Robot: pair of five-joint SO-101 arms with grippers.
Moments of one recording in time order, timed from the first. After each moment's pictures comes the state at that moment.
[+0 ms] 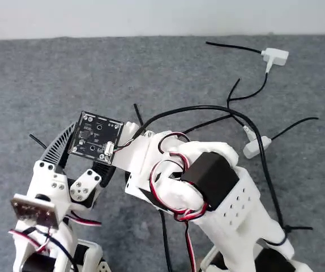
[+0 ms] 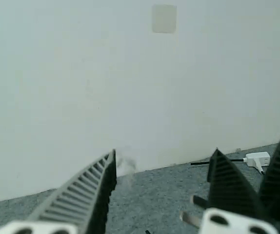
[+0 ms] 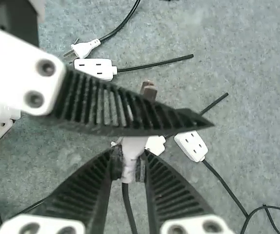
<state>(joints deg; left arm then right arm) 8.4 -103.7 67.7 45.8 2.3 -53.5 -23.7 -15.2 100.7 26.6</state>
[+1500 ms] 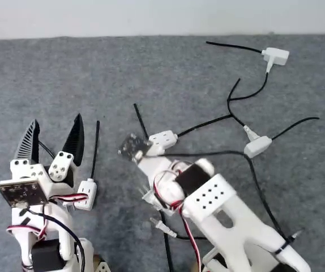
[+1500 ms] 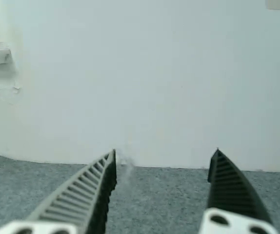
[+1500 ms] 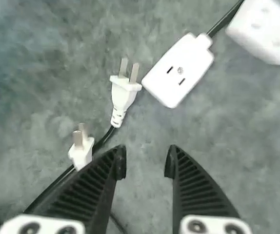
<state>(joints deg) -13.3 -103.7 80.5 32.8 4.1 -42.5 -32.7 44.0 72.5 16.2</state>
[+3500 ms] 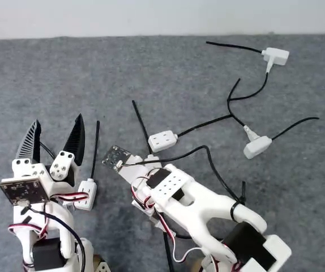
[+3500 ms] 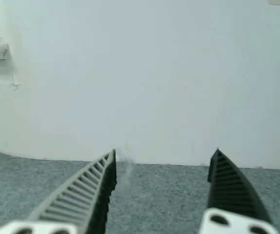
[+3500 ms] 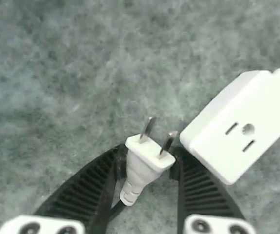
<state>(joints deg) -13.3 -103.7 82.1 31.9 4.3 -48.0 -3.9 45.8 45.5 12.1</state>
